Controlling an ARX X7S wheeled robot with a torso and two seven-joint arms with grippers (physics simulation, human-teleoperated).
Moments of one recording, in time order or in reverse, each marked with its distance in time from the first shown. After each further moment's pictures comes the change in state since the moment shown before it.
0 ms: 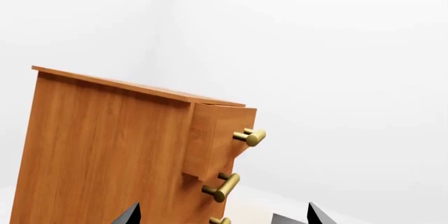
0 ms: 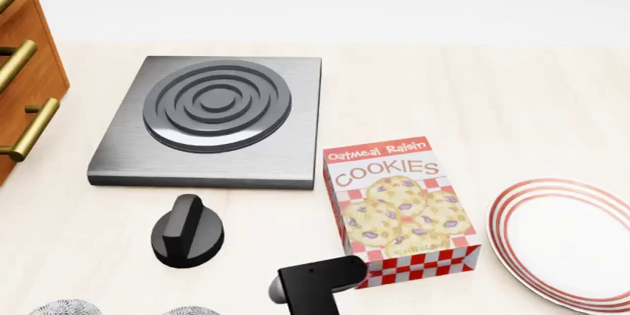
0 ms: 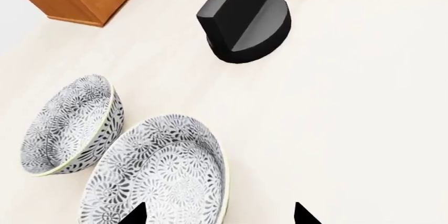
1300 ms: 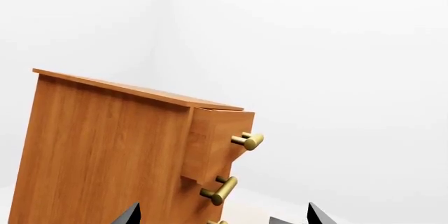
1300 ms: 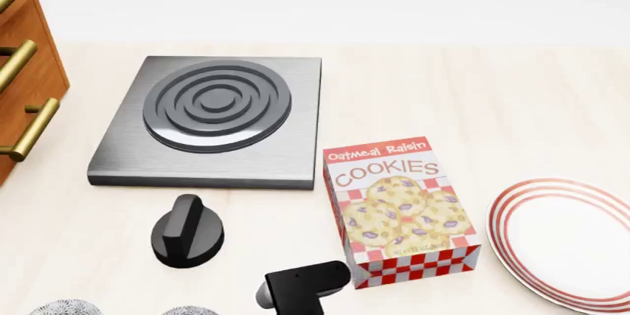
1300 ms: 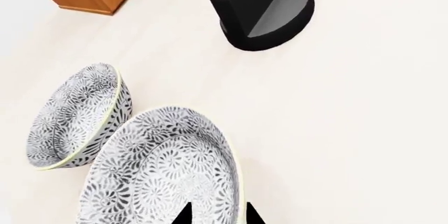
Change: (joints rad) left arm 0.021 -0.021 0.004 0.023 -0.033 0.013 -0.024; right arm 0.028 -0.020 -0.064 0.094 -0.006 -0.050 -0.059
